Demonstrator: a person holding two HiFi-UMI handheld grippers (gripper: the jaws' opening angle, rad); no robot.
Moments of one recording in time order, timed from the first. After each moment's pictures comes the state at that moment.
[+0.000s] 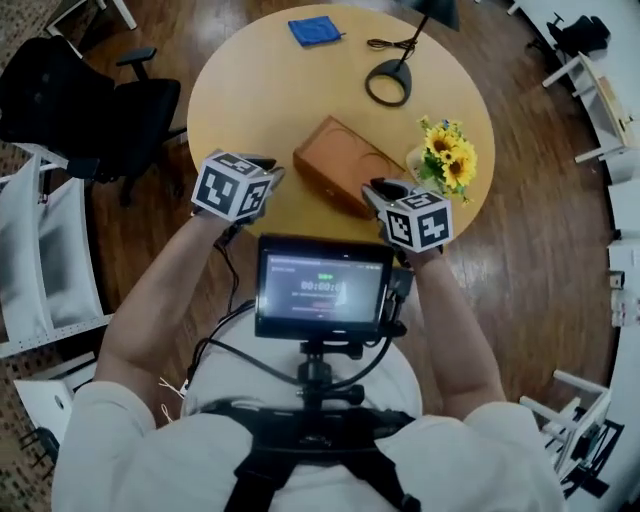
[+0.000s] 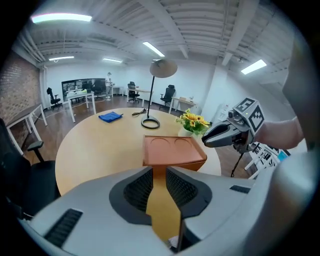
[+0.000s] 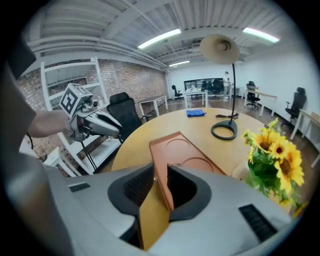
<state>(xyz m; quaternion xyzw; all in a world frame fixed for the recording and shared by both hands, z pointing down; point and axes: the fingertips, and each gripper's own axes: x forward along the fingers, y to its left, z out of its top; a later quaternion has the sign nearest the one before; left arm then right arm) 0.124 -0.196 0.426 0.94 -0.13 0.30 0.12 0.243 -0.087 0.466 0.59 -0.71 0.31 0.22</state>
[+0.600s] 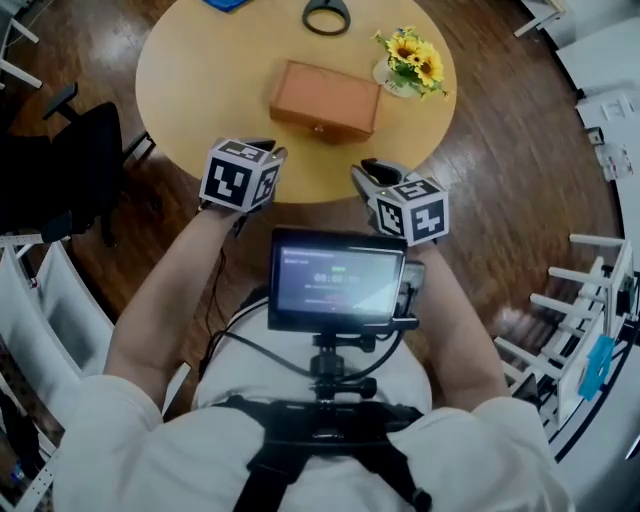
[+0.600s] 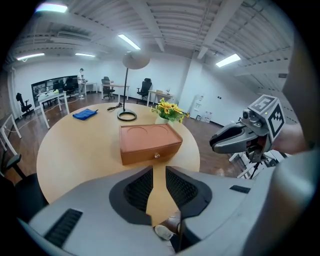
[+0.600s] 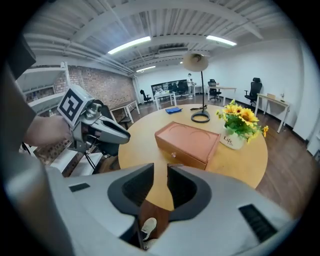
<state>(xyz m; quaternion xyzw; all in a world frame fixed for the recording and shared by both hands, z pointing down) 0.121 -0.141 0.445 0.94 0.01 0.32 0.09 0.166 -0.009 0.464 0.72 -0.58 0.35 0.16</state>
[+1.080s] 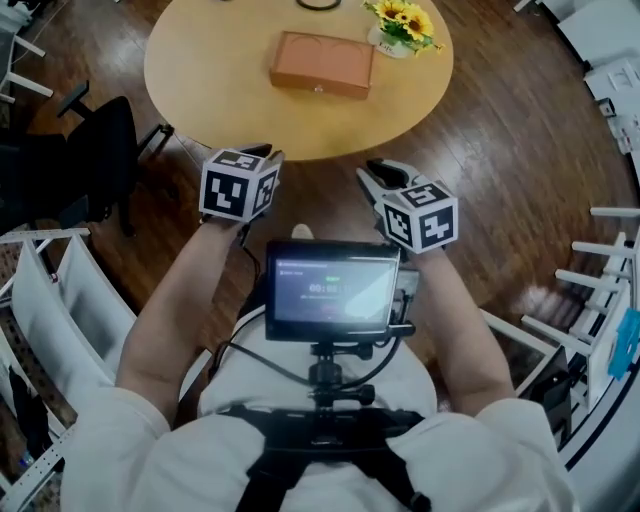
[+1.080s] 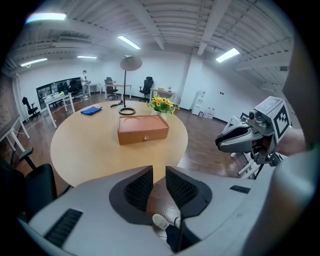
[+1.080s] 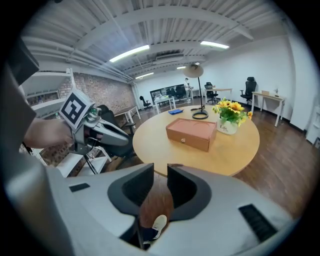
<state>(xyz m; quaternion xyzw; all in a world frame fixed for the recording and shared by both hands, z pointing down) 0.031 -0.075 0.439 0.94 -0.01 0.33 0.07 0.075 0.067 0.454 0.73 -0.58 0.34 0.12</state>
